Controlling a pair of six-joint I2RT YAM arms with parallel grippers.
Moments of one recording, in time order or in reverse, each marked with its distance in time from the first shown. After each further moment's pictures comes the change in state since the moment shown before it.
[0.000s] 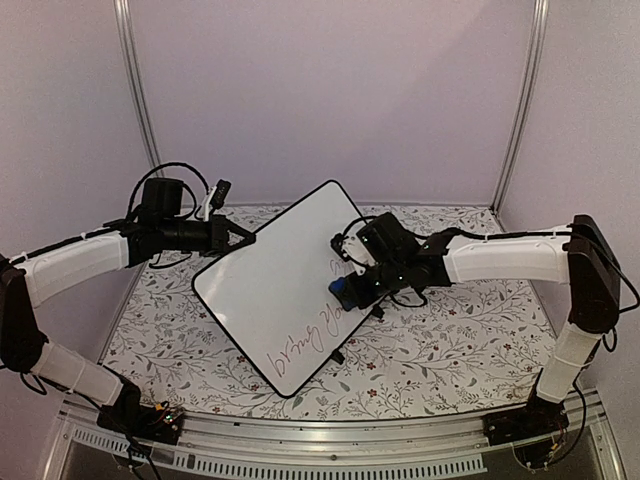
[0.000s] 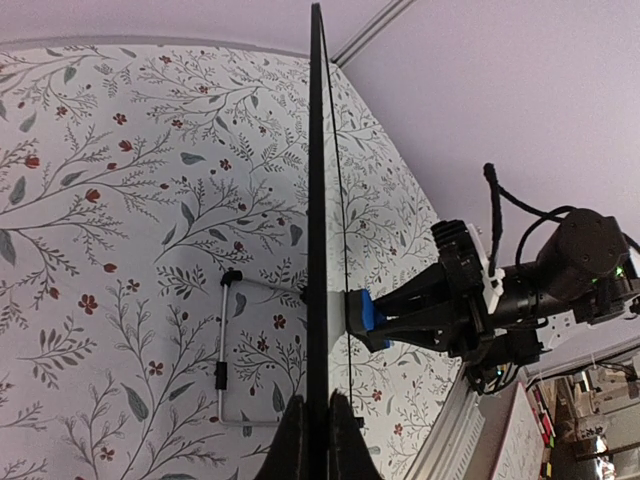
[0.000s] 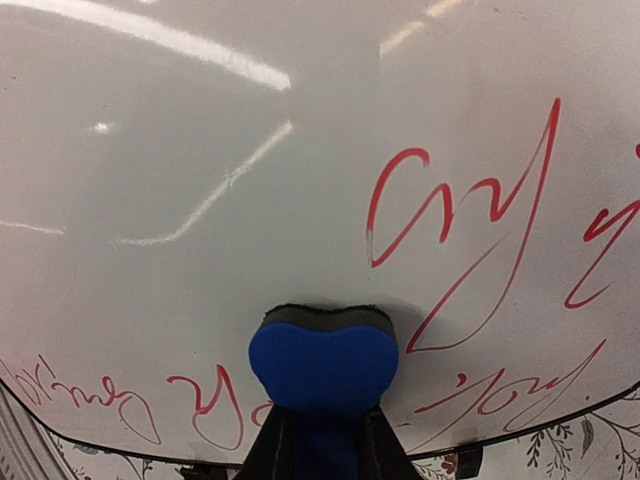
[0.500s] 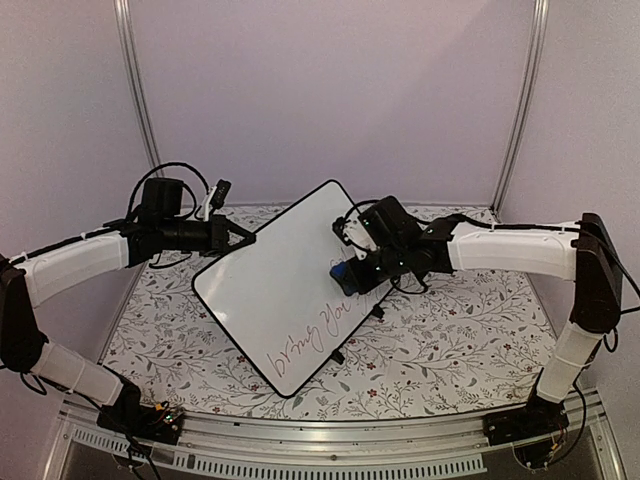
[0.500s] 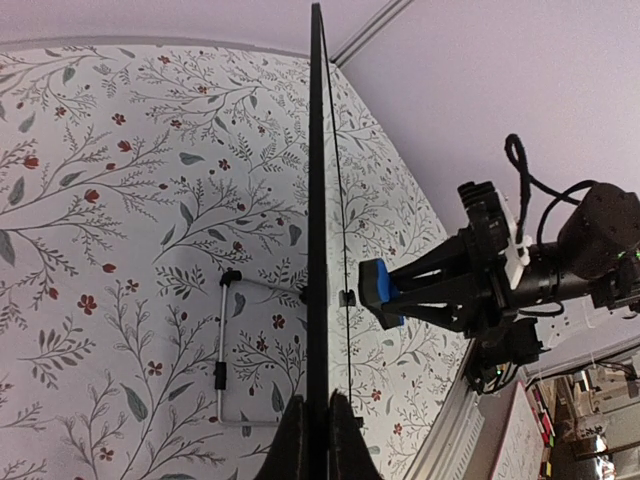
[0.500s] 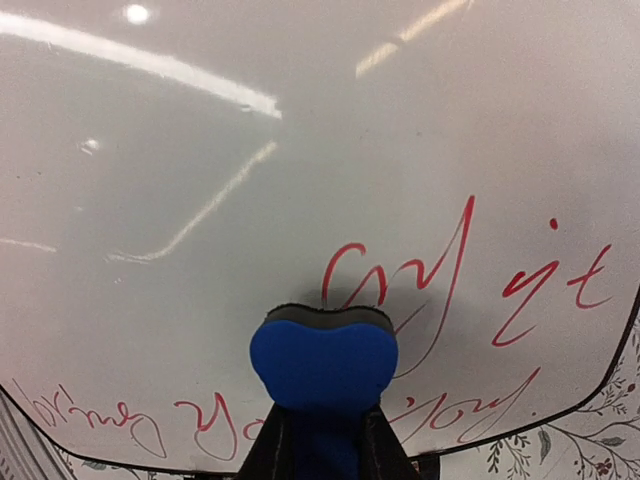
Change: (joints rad) left arm 0.000 0.000 0.000 0.001 0.002 0.000; right arm -0.013 -0.012 0.069 -0.071 0.045 -0.006
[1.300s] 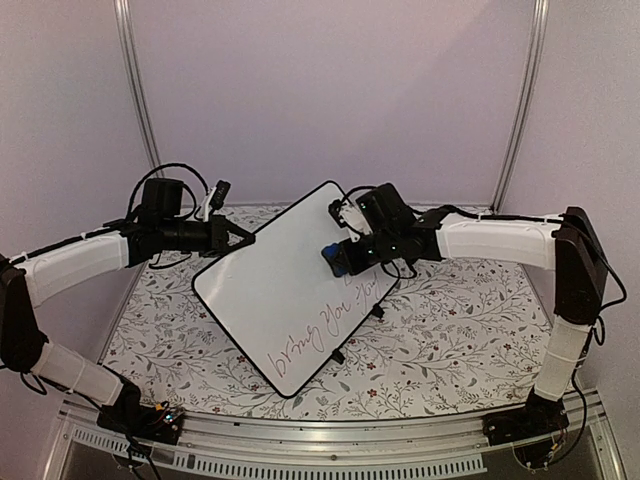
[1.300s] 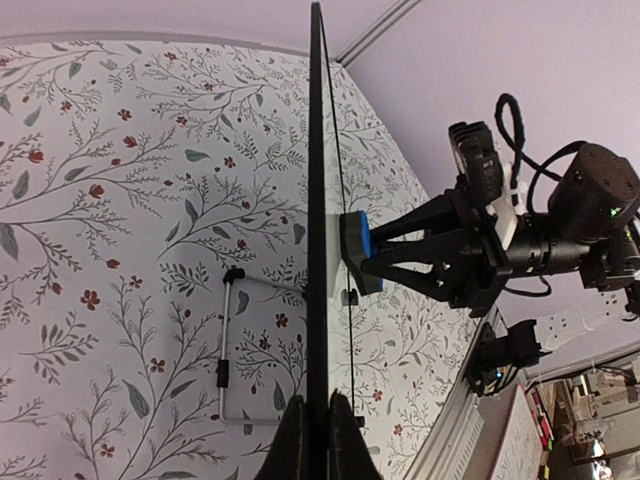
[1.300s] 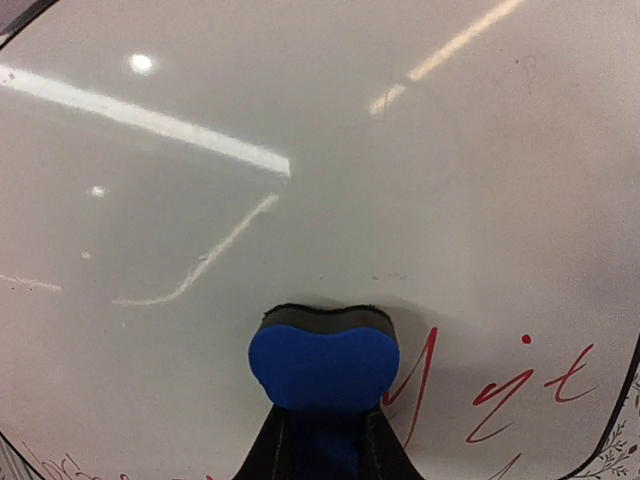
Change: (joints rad) left arm 0.002 0.000 0.000 -0.008 -0.007 -0.007; right arm -0.058 0.105 0.132 0.082 -0.067 -0.010
